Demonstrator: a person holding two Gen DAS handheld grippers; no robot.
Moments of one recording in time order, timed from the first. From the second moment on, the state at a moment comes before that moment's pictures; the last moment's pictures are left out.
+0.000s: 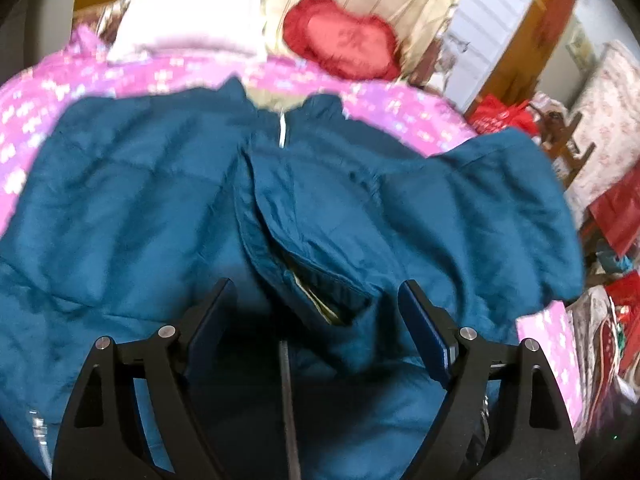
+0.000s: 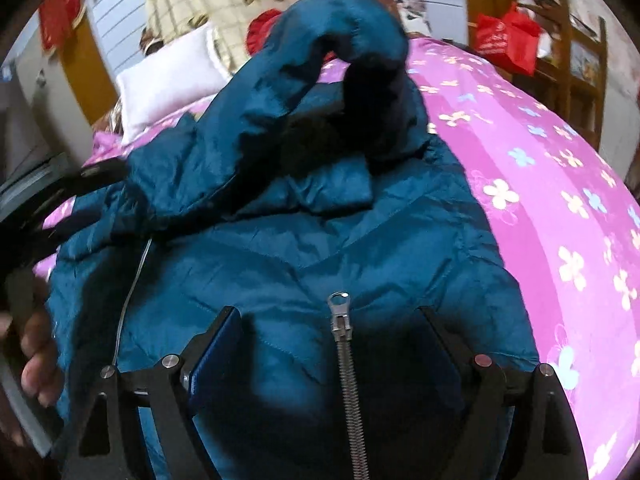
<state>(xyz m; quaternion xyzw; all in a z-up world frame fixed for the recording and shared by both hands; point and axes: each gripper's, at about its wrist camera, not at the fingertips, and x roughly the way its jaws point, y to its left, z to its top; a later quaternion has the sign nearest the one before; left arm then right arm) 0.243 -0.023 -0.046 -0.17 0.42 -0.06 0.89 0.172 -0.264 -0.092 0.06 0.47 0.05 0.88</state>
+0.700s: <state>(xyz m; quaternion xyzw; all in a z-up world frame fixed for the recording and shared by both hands) 0.229 0.125 -0.030 -0.18 0.40 0.03 0.90 0.170 -0.255 -0.109 0.01 0.50 0.06 0.87</state>
